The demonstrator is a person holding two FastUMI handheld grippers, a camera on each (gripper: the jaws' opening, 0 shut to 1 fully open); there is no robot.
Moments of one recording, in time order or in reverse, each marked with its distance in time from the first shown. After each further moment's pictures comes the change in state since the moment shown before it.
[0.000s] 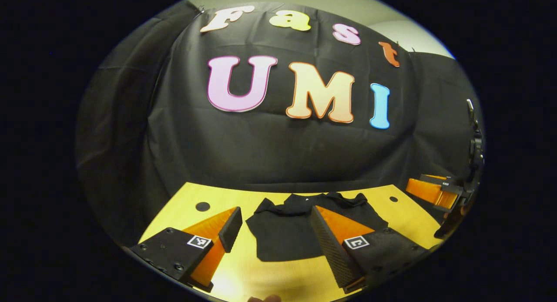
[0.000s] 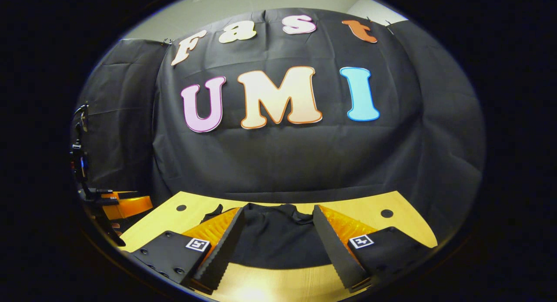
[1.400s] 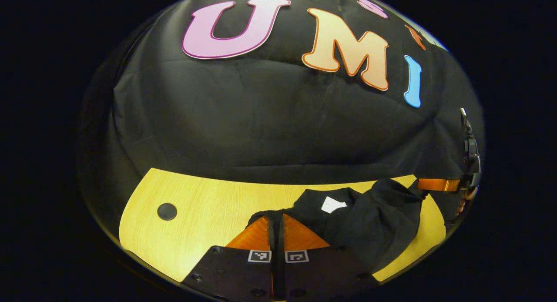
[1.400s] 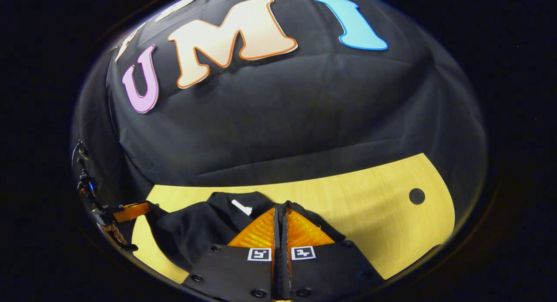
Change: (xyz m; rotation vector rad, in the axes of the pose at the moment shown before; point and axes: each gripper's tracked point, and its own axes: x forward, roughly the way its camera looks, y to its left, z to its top) left arm 0.253 0.030 -0.069 -0.069 0.242 -0.048; right arm 0.246 -0.073 -0.058 0.126 0.392 -0.015
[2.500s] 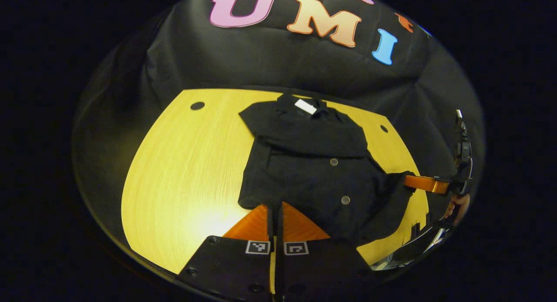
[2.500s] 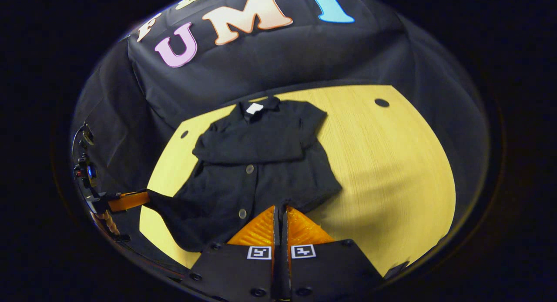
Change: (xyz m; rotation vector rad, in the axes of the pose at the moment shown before) left arm -0.298 -0.069 -0.152 -0.057 0.330 -0.011; right arm -0.245 0.013 -0.225 -0.004 0.257 0.096
